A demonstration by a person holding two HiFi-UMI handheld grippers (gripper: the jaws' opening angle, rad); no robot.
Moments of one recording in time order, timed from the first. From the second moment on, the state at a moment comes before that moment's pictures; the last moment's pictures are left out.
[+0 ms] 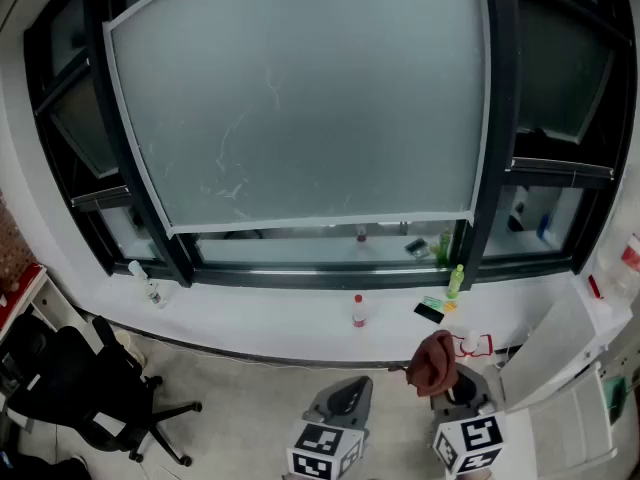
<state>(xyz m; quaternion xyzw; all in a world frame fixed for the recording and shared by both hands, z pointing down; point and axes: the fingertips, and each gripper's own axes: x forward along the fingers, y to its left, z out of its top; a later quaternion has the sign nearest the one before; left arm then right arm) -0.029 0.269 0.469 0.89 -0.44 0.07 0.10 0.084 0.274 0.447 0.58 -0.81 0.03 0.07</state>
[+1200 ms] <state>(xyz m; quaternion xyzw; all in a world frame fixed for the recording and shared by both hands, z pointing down) 0.010 0.223 0.459 0.90 -0.42 0.07 0.07 0.097 0.232 0.433 0.58 -0.81 0.00 0.06</state>
